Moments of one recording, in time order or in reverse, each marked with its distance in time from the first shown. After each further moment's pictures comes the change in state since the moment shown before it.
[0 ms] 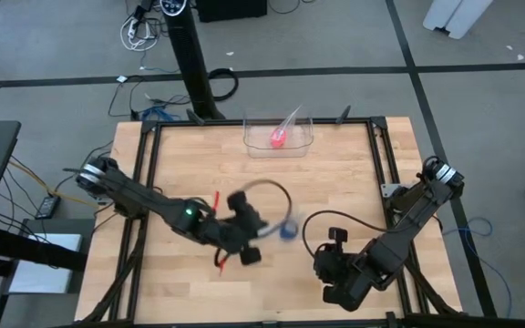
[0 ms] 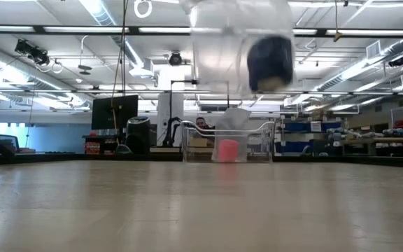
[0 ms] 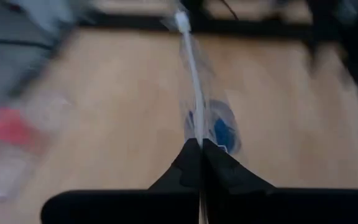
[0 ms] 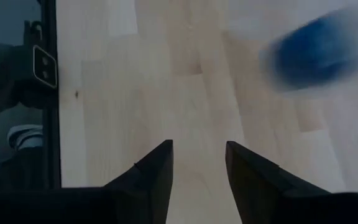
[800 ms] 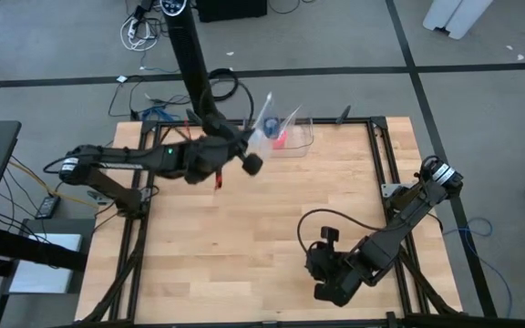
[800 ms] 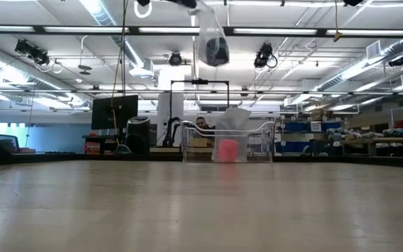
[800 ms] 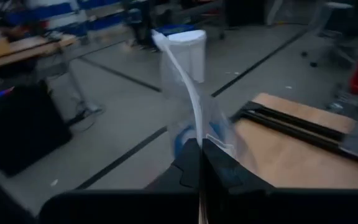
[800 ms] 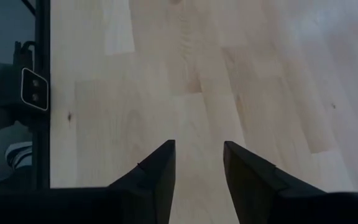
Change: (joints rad) left arm 0.391 -0.210 0.002 0.179 -0.261 0.232; right arm -0.048 0.002 -0.093 0.168 0.023 -0.054
